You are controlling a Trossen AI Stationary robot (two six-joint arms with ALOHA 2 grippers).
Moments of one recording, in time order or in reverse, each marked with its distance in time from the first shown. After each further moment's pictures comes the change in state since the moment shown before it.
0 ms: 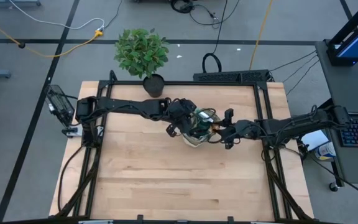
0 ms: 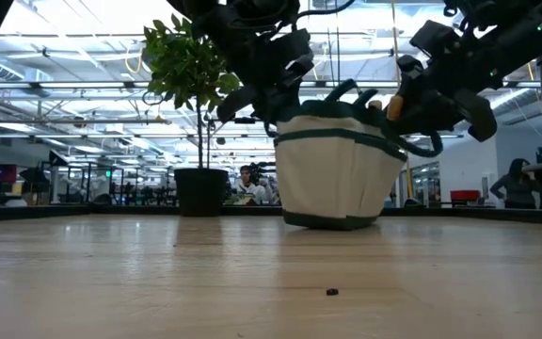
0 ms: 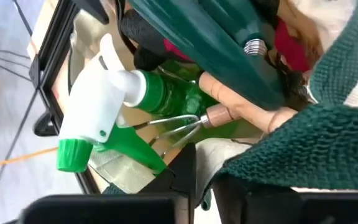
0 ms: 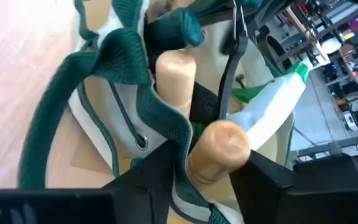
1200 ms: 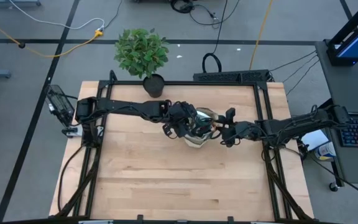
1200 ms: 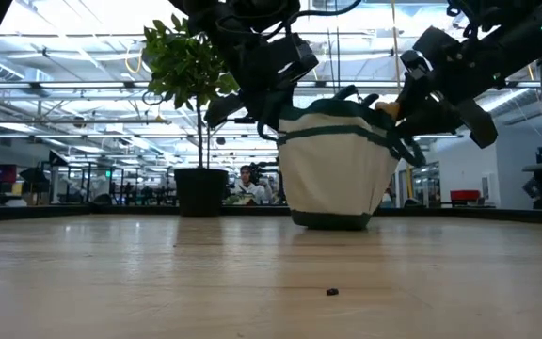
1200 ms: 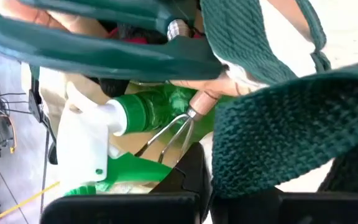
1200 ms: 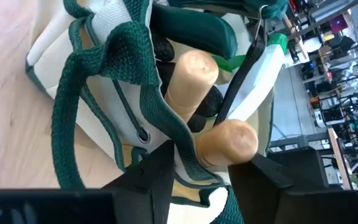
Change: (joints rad) left arm -0.016 0.000 0.000 -0.058 -0.042 0.258; right arm 0.024 -0.011 0.003 -0.052 0.114 -0.088
